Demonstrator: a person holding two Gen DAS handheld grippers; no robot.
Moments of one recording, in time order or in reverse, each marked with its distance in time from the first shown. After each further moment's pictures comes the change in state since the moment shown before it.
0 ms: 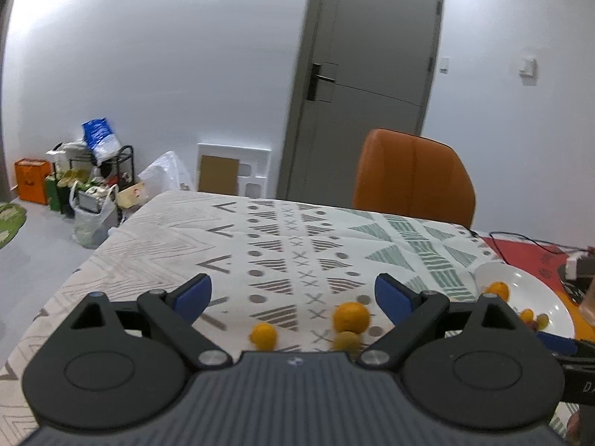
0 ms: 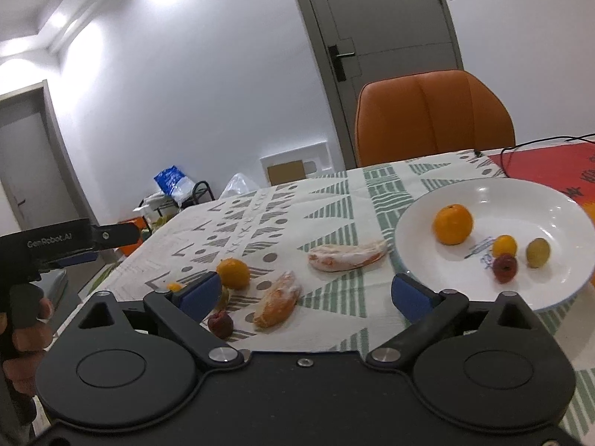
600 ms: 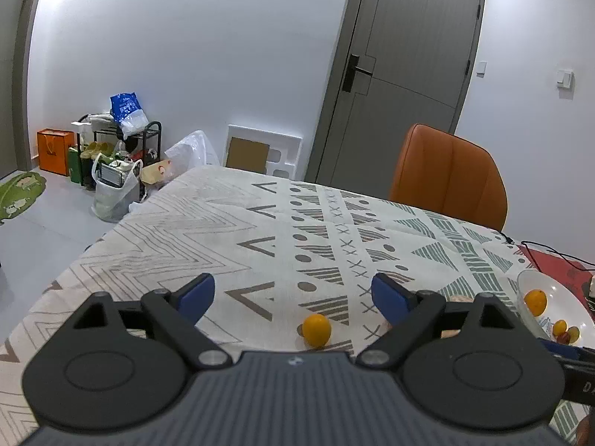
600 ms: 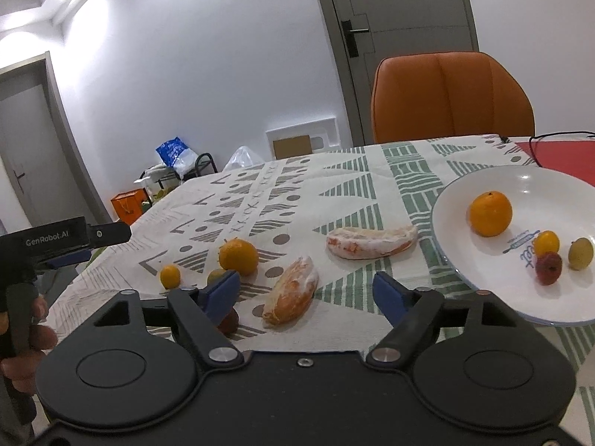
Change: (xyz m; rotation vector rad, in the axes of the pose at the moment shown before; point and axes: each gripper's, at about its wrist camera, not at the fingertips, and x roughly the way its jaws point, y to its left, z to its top) left arm 0.025 0.034 -0.010 -0.080 0.034 0.058; right arm 0.041 0.017 -0.001 -0.040 0.084 0.003
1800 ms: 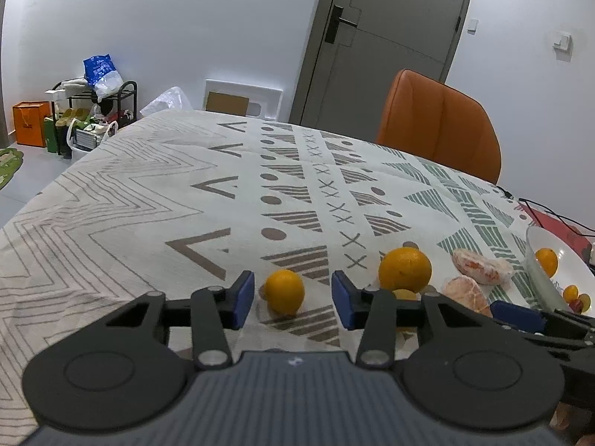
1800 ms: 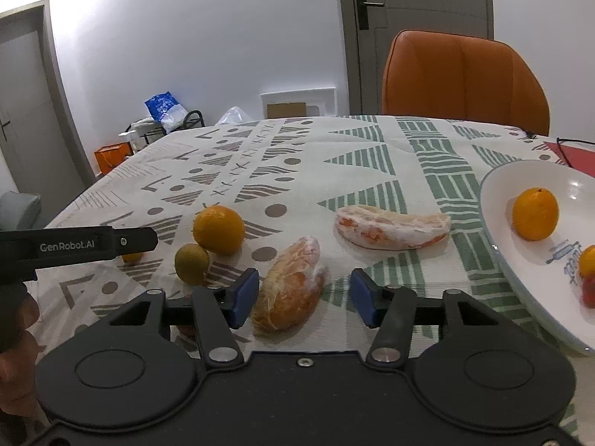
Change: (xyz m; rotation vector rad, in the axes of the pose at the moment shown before) left arm 0.054 -0.016 -0.026 0.026 0.147 -0.049; right arm 0.057 0.018 -0.005 -0.119 0.101 -0.069
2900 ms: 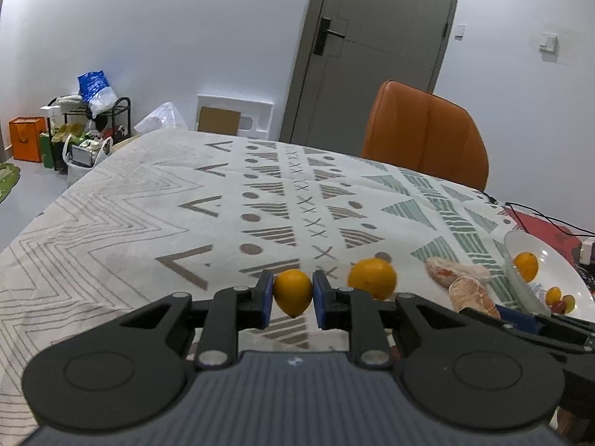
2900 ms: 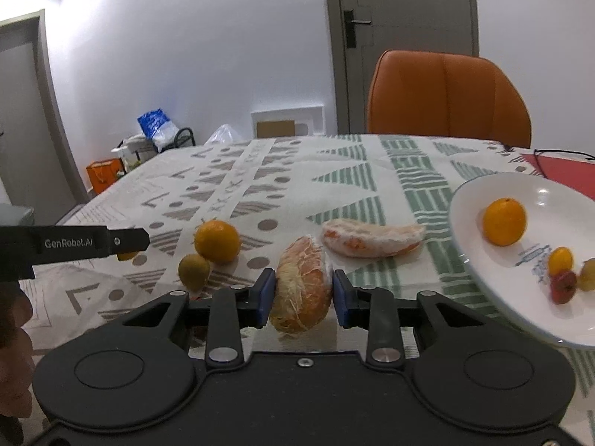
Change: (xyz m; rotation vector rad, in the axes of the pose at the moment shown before) left arm -0.023 -0.021 0.005 0.031 -0.043 -0.016; right arm -0.027 -0.003 0.000 0.020 -0.069 -0.030
